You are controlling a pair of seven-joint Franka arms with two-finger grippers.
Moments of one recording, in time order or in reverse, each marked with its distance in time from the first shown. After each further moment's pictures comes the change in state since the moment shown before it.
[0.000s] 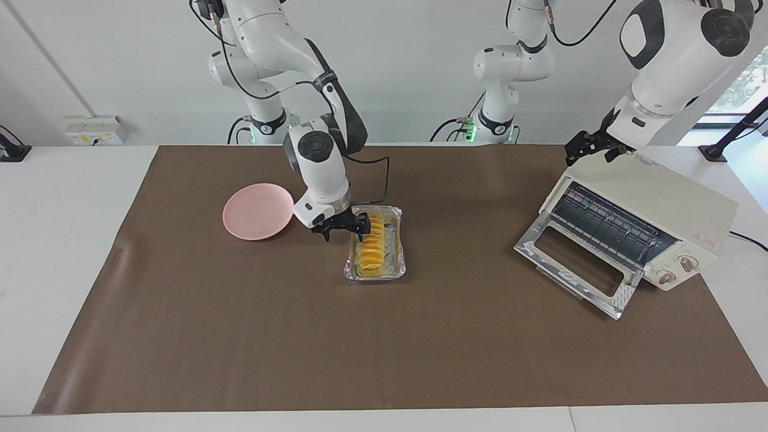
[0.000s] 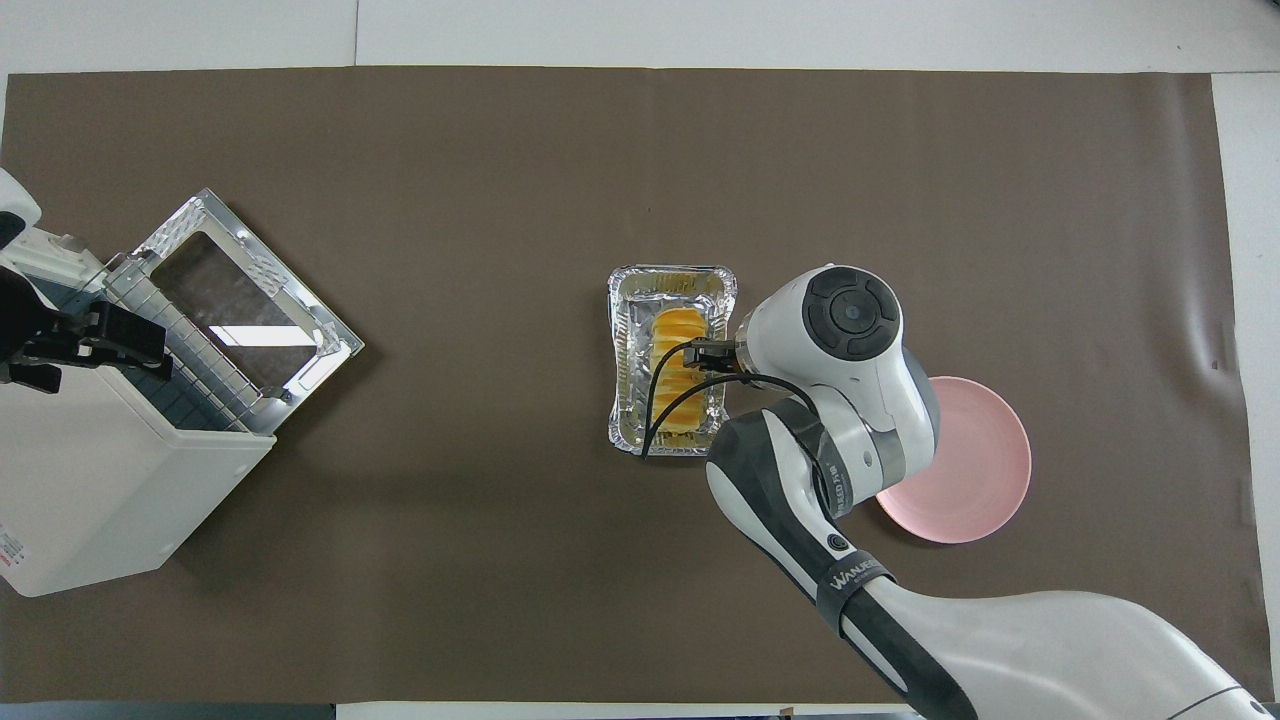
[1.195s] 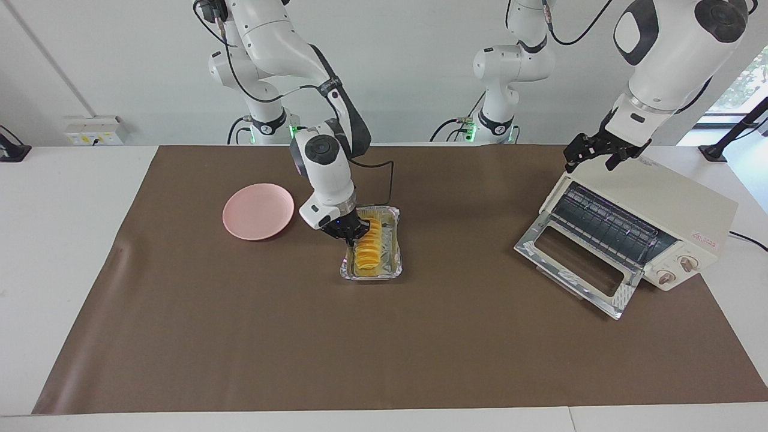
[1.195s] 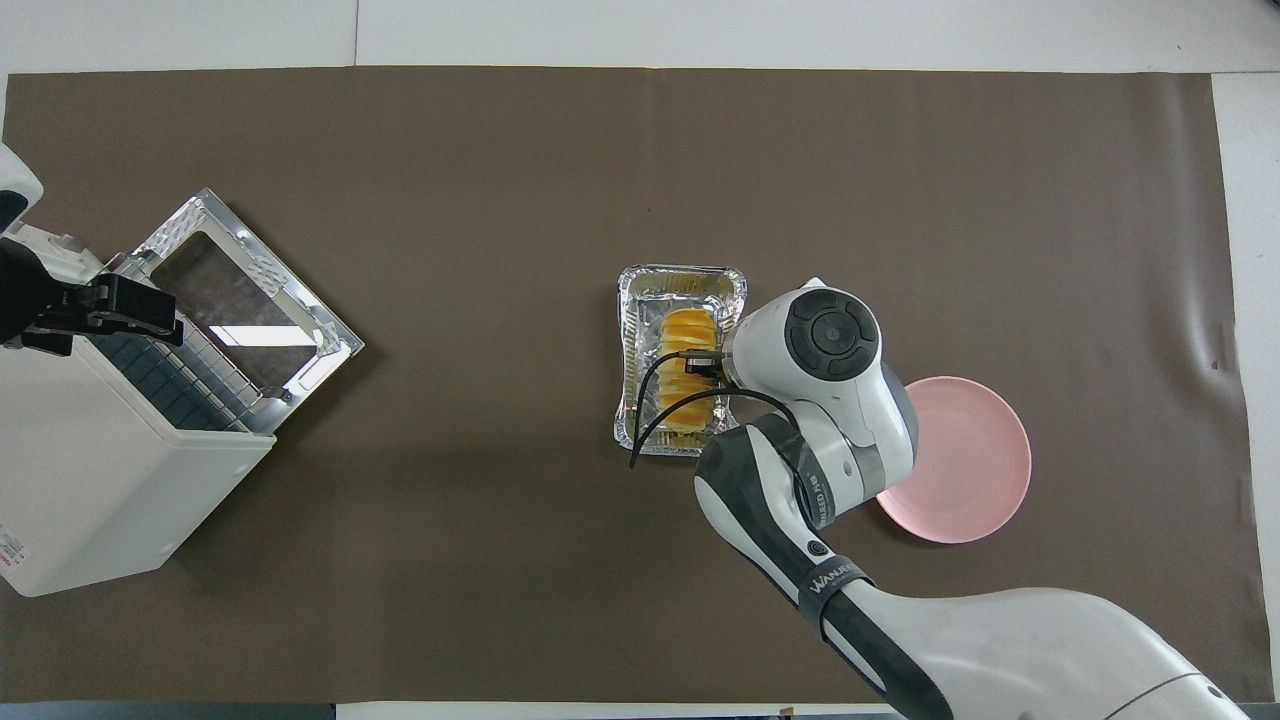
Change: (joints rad) left arm -0.009 -0.003 -0.009 -0.001 -0.008 0.106 0.005; right arm 0.022 0.019 0.002 -0.031 0.004 0.079 0.025
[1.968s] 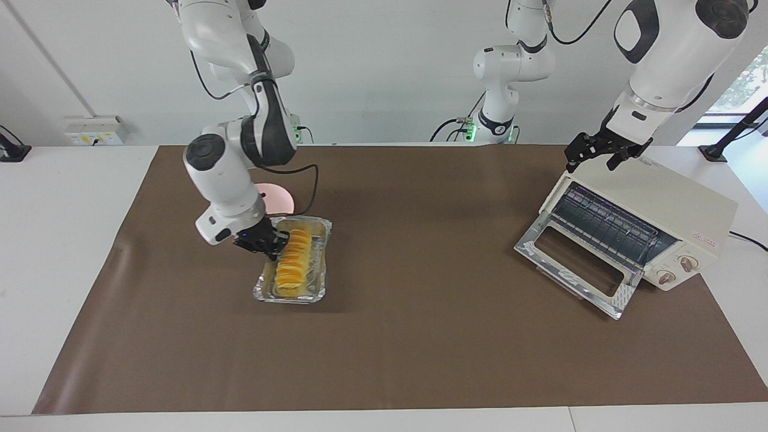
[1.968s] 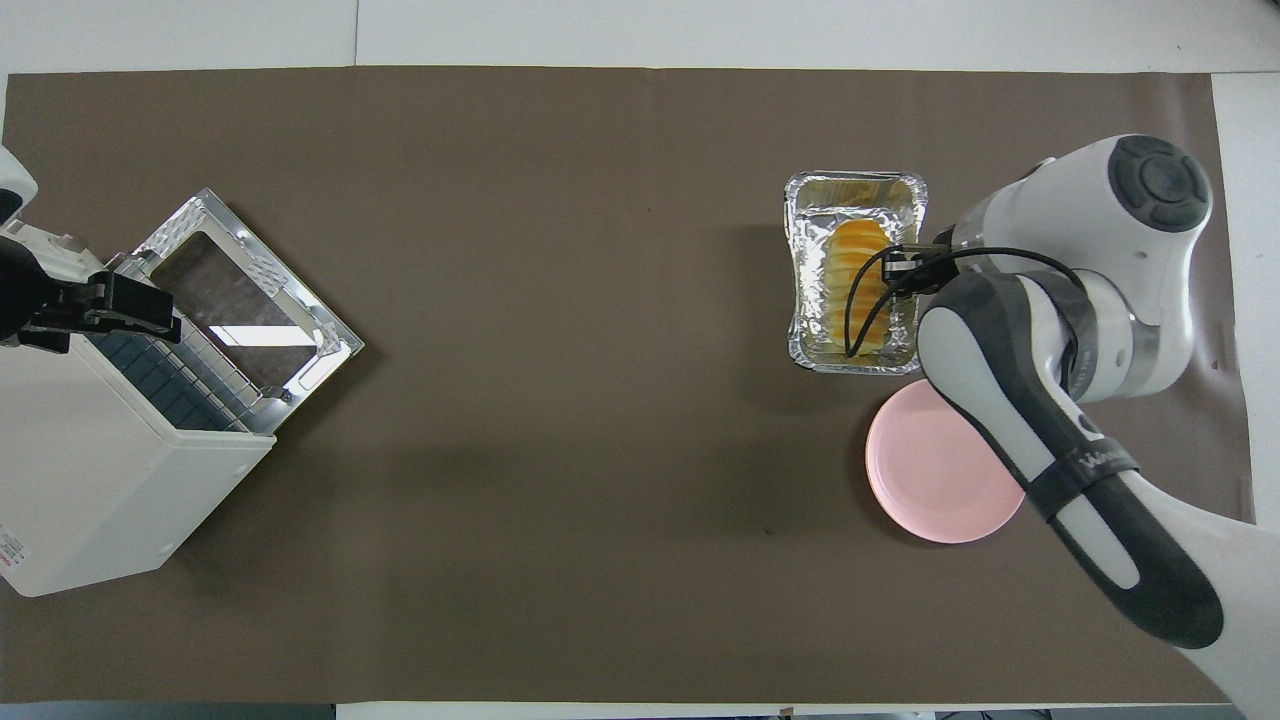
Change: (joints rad) left arm 0.000 -0.004 0.000 0.001 0.000 0.003 0.000; right arm -0.392 -0.050 -0.024 0.153 0.019 -0.233 -0.439
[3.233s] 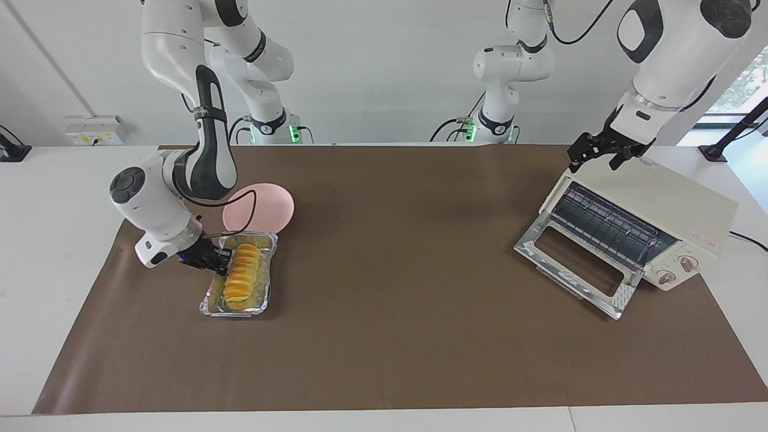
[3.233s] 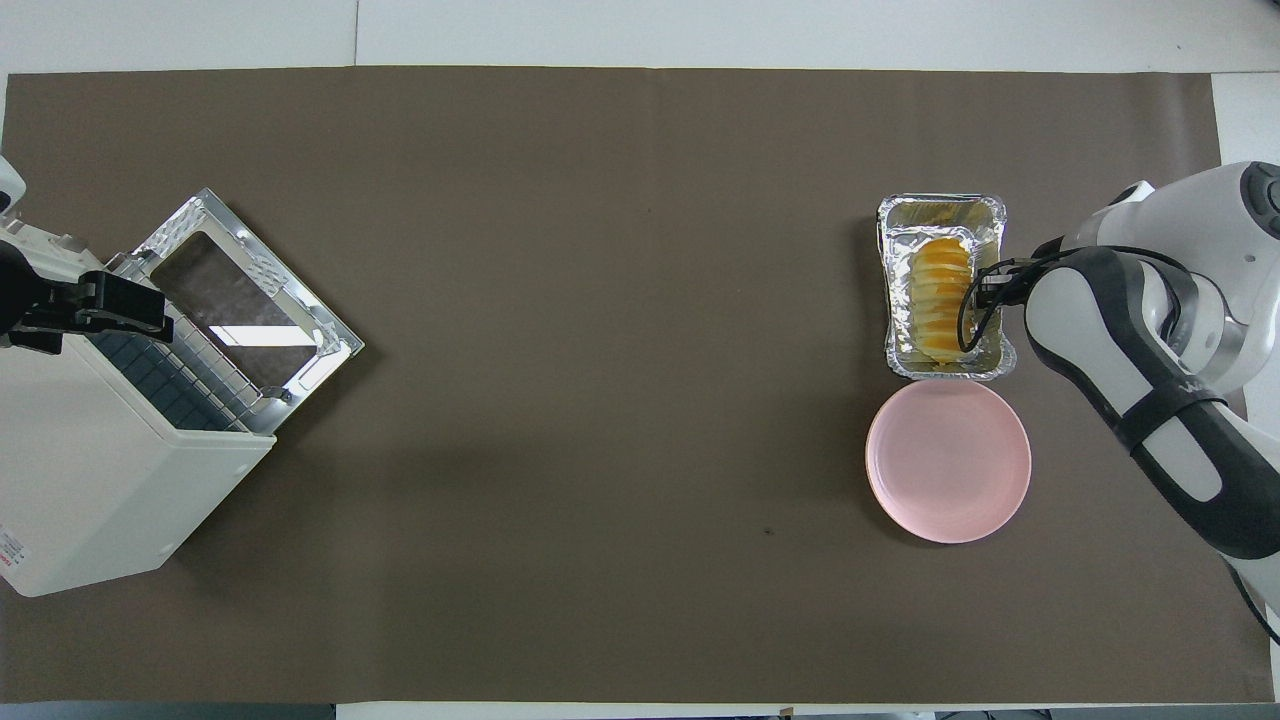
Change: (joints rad) left arm 0.002 -0.001 0.008 0.000 0.000 0.000 0.000; right arm -0.165 0.093 0.019 -0.041 0.060 0.067 -0.220
